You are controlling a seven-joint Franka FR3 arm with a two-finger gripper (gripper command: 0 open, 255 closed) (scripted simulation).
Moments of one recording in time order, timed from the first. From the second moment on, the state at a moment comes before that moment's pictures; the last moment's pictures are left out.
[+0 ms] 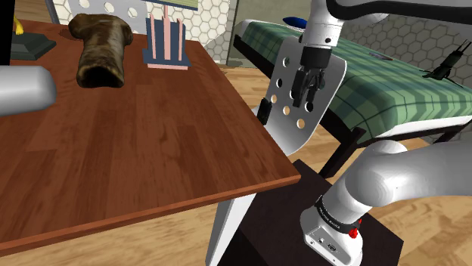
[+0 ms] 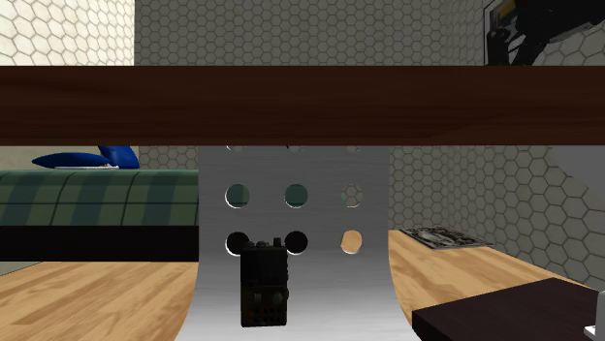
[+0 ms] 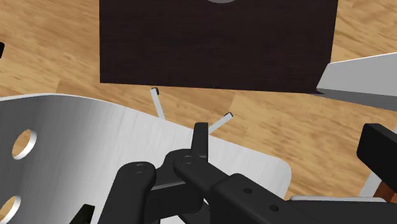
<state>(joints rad) 0.00 -0.74 -0.01 -2.42 0.05 1.44 -0.07</state>
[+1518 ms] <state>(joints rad) -0.13 -0.04 -0.18 -2.12 -0.01 1.87 -0.15</state>
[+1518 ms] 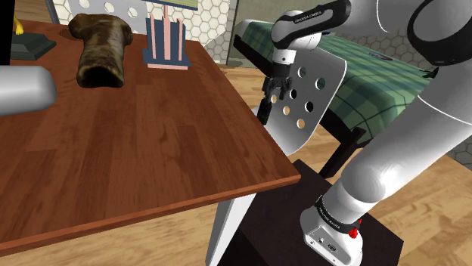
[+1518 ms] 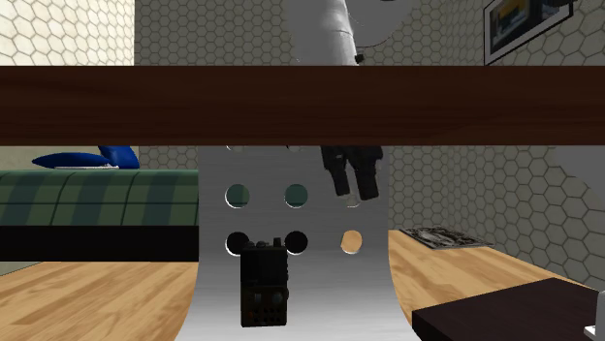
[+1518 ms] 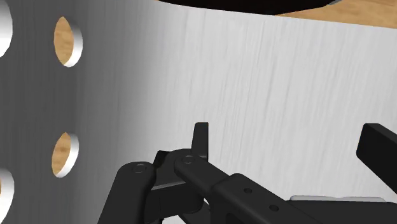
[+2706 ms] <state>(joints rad) -0.24 0.48 -0.23 -1.68 0.09 1.95 -0.22</state>
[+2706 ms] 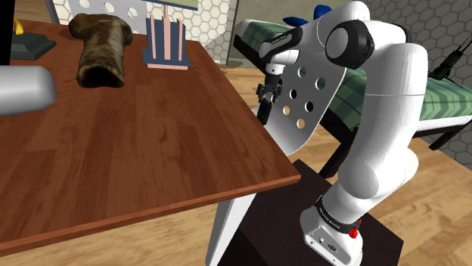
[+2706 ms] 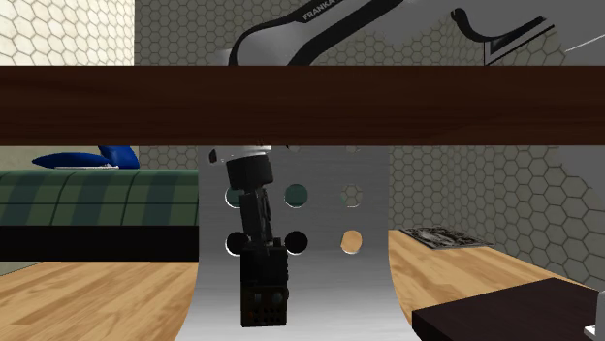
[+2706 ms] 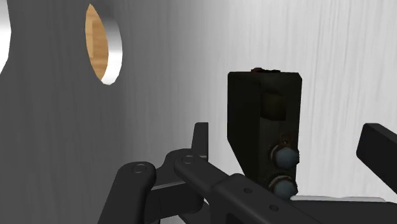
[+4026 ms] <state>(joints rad) -0.24 0.48 -0.23 -1.67 0.09 1.94 -0.22</state>
